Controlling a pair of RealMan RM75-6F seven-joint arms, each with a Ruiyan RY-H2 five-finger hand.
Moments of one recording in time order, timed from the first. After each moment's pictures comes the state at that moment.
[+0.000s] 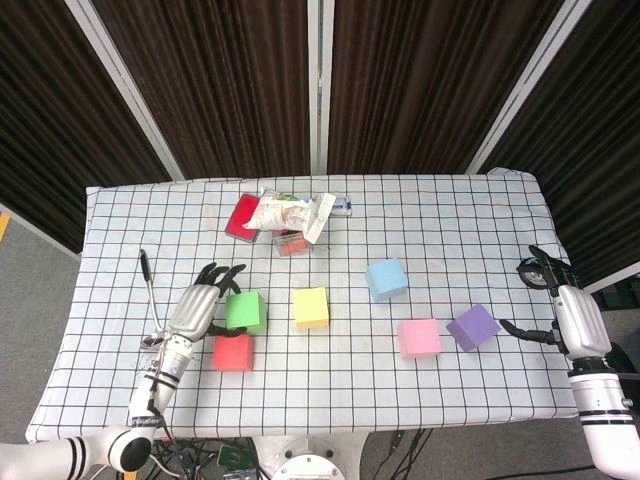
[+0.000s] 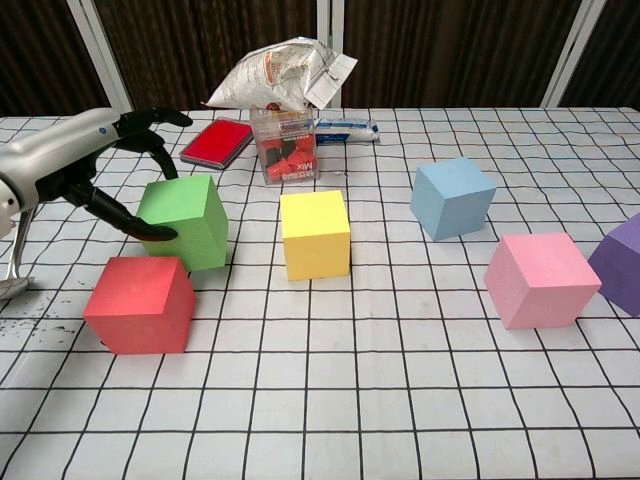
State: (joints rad) left arm -0.51 -1.62 -0.15 -1.56 1.26 1.16 0.13; right arm 0.26 -0.94 0.15 -1.97 -1.24 1.31 0.19
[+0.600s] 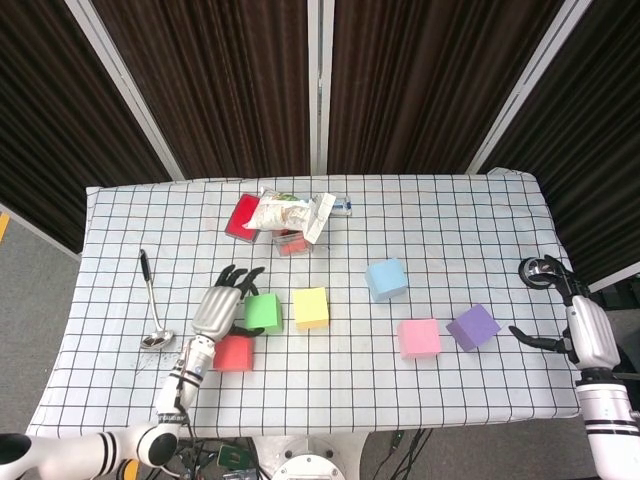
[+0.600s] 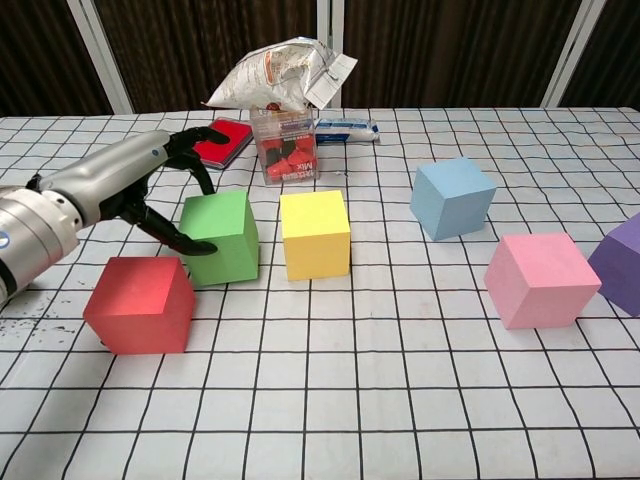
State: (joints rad) left arm -0.55 -1.76 -0.18 -1.45 1.23 1.14 0.20; right arm 0.20 -0.97 0.15 -1.94 -1.23 1.33 0.25
